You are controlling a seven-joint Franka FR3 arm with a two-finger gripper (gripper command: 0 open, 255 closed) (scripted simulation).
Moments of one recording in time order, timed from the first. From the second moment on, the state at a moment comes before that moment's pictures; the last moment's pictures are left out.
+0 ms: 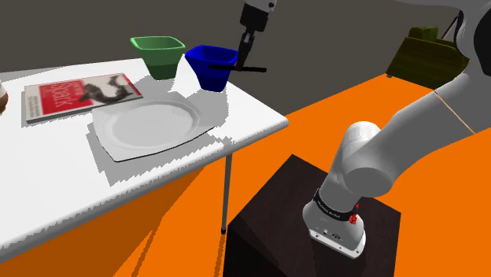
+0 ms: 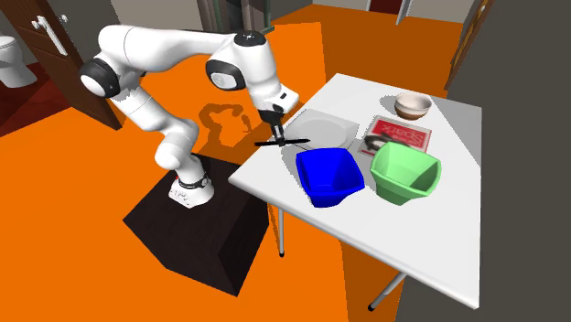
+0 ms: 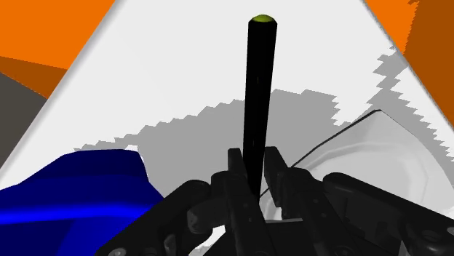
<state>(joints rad) 0.25 -0.50 -0.24 -2.15 0.07 1.80 -0.52</state>
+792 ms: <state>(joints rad) 0.26 -0.47 -0.24 -1.96 0.07 1.65 -0.50</state>
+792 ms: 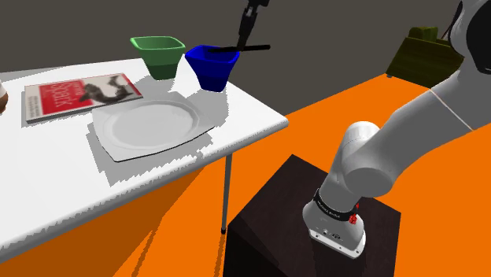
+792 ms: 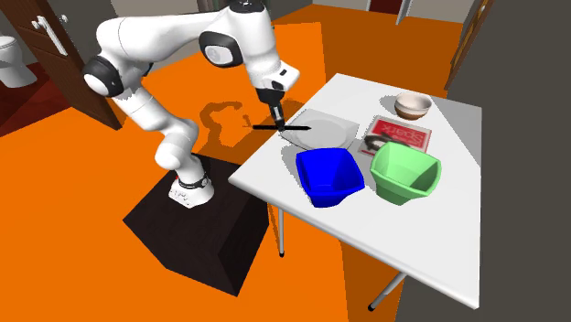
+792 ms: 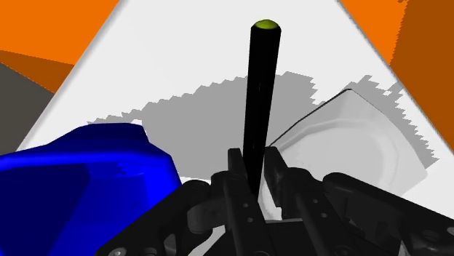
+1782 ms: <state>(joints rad) 0.20 0.13 -0.41 -1.30 0.26 1.52 -0.71</state>
